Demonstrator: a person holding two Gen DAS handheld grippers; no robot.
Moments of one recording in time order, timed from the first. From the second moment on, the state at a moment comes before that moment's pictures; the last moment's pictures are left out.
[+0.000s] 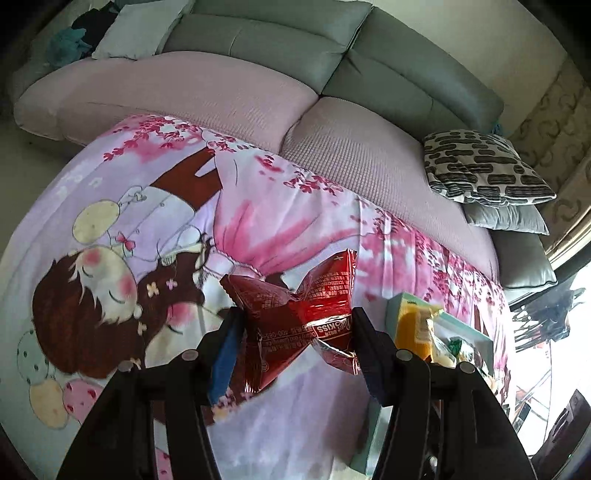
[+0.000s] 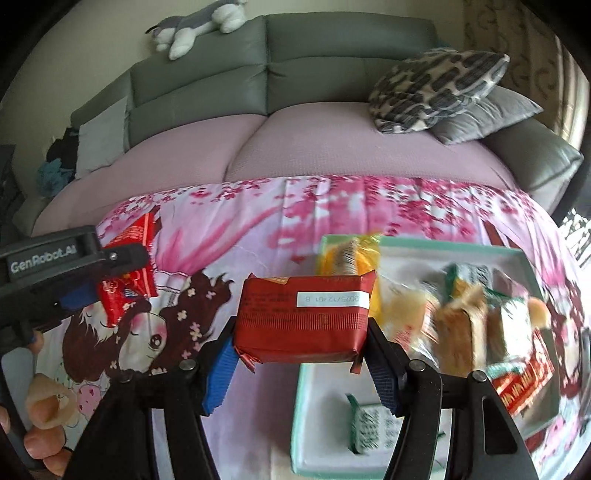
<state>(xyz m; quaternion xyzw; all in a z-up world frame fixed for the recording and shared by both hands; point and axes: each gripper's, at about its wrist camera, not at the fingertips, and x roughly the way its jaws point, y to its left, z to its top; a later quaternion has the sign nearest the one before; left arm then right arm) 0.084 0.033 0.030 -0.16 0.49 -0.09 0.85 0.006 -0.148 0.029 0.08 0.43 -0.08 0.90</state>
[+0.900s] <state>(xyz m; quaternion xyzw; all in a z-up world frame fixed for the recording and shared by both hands) 0.013 -0.100 0.020 -0.06 0.51 -0.24 0.83 -0.087 -0.282 0.021 0.18 0.41 -0.22 0.86</state>
